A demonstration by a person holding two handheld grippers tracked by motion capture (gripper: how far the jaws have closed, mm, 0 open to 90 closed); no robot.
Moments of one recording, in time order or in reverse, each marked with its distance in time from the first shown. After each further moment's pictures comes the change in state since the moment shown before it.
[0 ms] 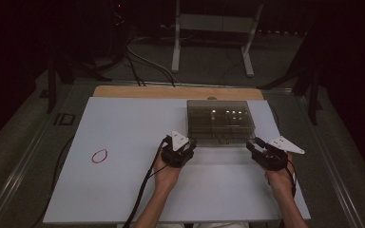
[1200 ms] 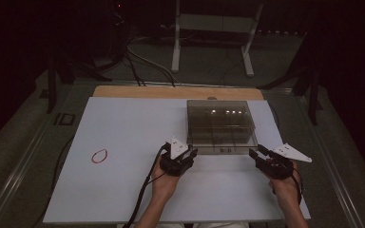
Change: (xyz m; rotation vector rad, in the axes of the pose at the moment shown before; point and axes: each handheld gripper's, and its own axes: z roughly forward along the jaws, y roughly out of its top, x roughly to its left) left arm -0.012 -0.008 -0.020 0.018 -0.057 0.003; right arm 0.003 -0.010 -0.024 0.015 0.038 0.014
